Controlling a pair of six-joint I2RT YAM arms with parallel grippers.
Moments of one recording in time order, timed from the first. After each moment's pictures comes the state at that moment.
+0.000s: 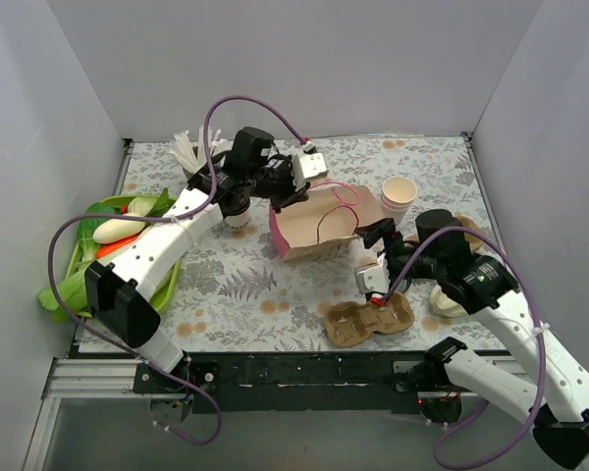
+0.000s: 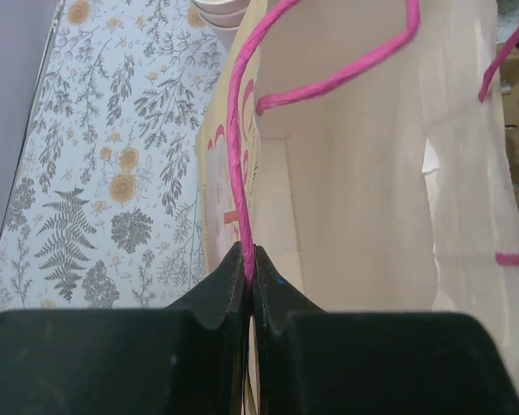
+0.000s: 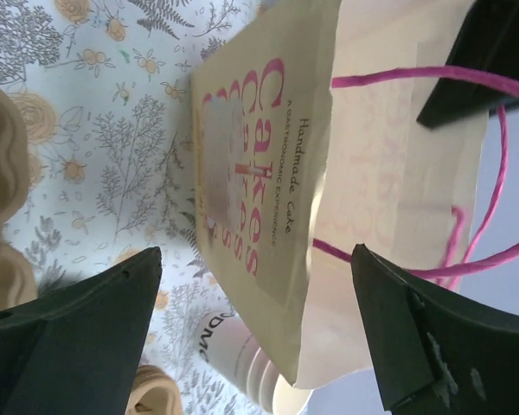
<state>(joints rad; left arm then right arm) -0.62 1.61 1.63 -0.62 0.50 0.59 0.60 0.85 0.93 -0.69 -0.54 -1.41</state>
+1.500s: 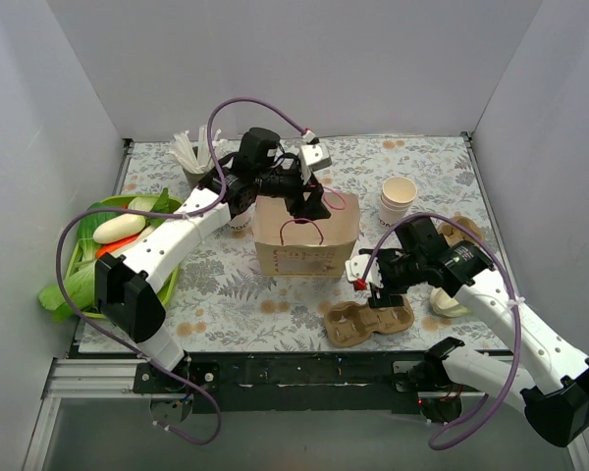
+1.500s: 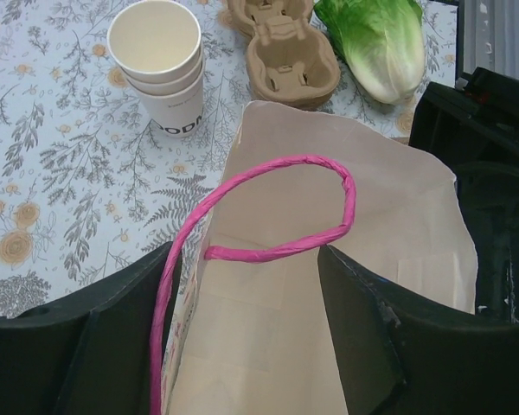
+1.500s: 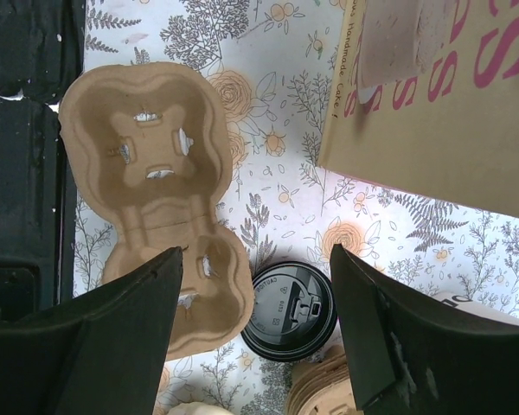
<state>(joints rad) -0.63 1.62 1.58 -0.47 0.70 0.31 0.60 0.96 0.94 -1.00 -0.52 -1.10</state>
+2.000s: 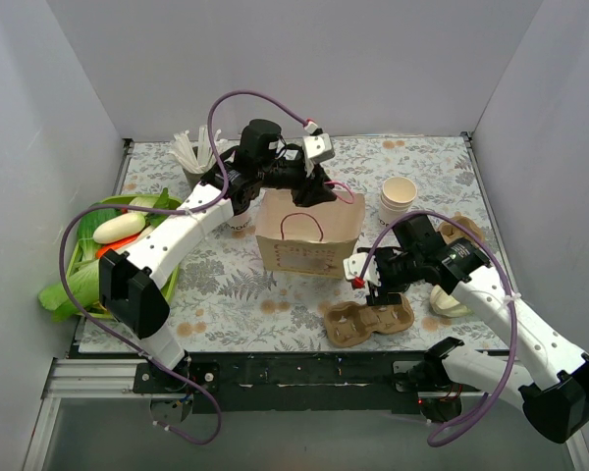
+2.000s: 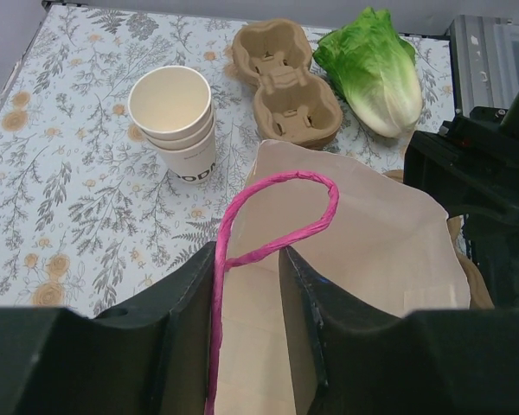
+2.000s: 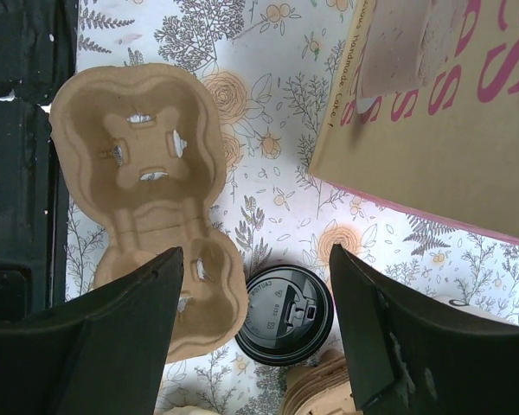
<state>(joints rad) -0.63 1.66 1.63 -0.37 0.75 0.31 0.60 0.99 0.94 -0.98 -0.52 -1.10</state>
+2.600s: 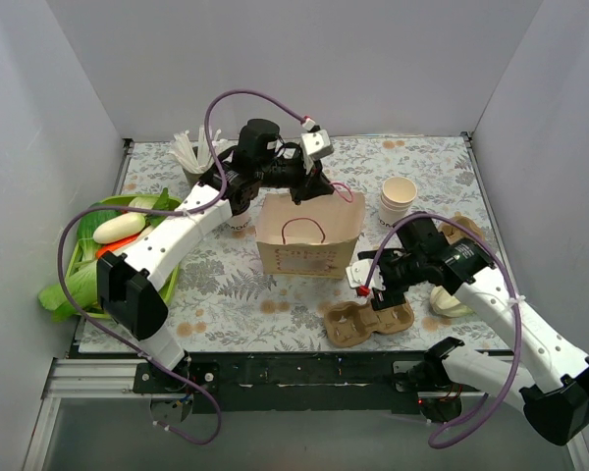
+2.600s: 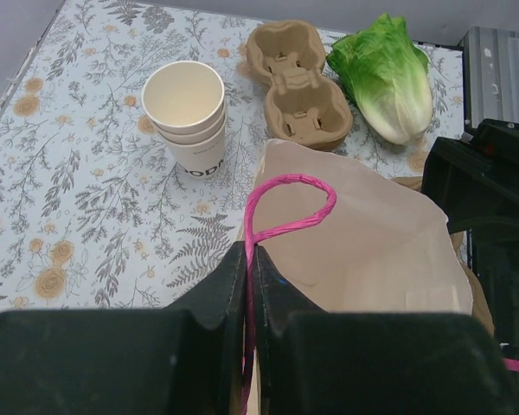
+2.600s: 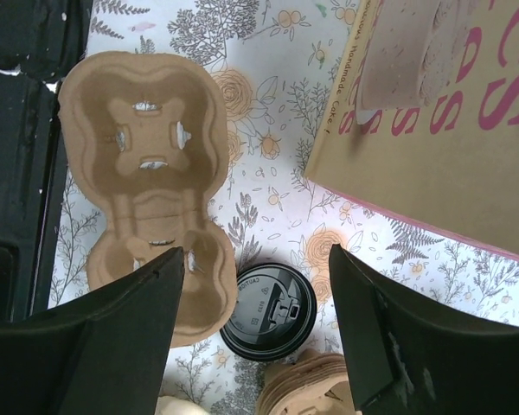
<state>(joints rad) -0.63 1.66 1.63 -0.36 0.71 0.28 0.60 0.99 0.96 -1.02 -0.53 -1.20</state>
